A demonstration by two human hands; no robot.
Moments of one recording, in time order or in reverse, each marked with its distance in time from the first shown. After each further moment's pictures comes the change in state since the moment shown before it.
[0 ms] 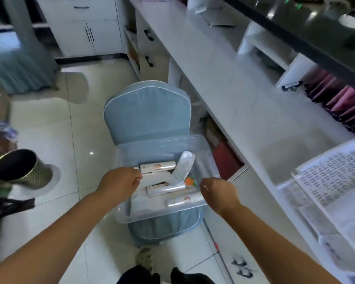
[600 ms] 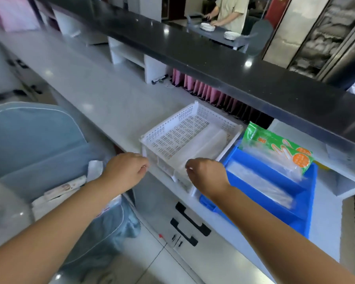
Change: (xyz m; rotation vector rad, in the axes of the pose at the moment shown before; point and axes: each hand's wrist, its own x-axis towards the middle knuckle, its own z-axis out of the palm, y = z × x) left_hand -0.049 0.382 0.031 0.078 0.122 0.597; right_hand -0.251 0.247 -0.089 -0.041 0.295 0.251
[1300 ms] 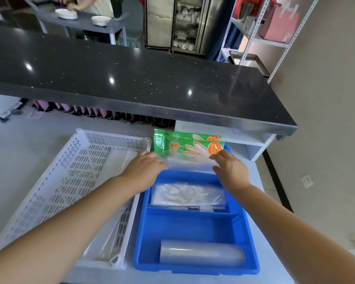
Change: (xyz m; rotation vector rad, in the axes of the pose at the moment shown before) left_hand 0.249 0.219 0.103 0.077 -0.167 0.907; right_hand -0.076 0.260 -0.017 -0.047 0.148 0.774
